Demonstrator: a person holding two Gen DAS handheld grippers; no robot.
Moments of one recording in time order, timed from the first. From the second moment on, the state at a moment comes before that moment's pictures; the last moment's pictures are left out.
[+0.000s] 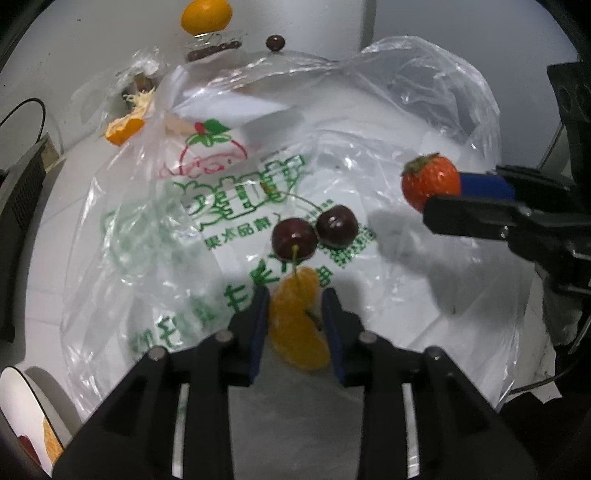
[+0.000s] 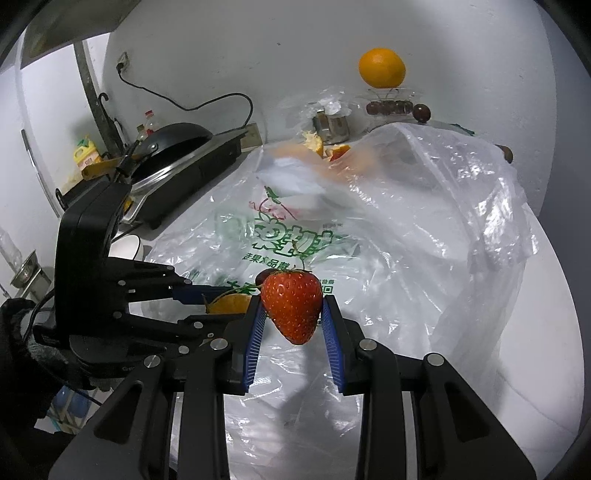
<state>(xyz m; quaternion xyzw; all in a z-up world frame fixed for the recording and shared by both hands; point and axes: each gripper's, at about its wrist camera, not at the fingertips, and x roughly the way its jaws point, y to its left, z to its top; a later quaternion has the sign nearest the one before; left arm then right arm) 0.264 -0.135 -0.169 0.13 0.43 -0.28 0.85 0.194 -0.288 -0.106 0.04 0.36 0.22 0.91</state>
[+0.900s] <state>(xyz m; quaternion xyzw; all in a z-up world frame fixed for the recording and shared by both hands) 0.185 -0.091 -0.117 0.08 0.39 -0.26 0.88 0.160 -0.247 -0.080 0.01 0.33 0.24 0.91</state>
